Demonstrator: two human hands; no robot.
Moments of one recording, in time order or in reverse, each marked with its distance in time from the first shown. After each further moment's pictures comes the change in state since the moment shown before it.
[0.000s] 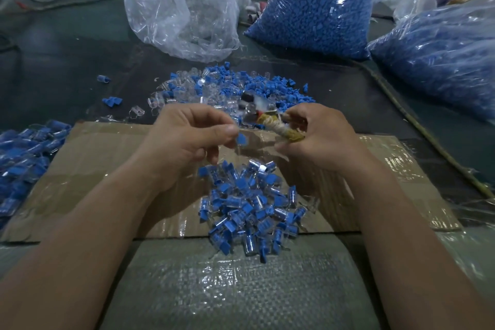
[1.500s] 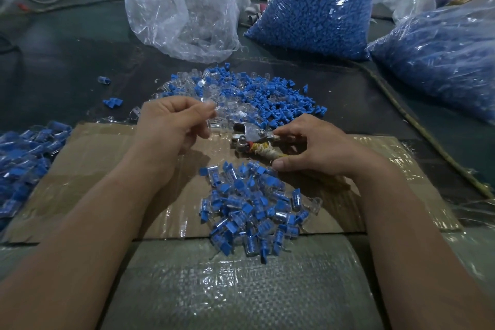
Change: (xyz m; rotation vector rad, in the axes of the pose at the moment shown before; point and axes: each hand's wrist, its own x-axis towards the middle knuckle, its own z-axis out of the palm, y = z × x) left_hand 0.005 0.001 -0.003 -0.036 0.308 -0.011; right_hand 0.003 0.010 -0.003 -0.009 -0.299 -0.022
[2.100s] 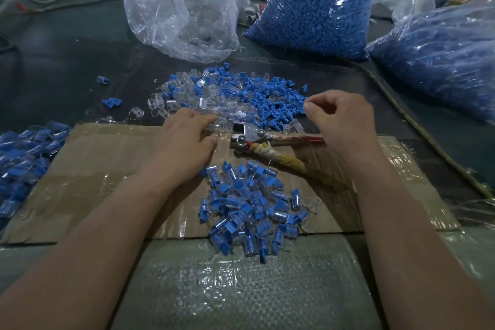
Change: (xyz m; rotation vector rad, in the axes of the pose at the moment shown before) left_hand 0.020 -0.032 0.003 1.085 -0.071 0.130; right_hand 0.004 0.008 -0.001 0.276 0.686 0.109
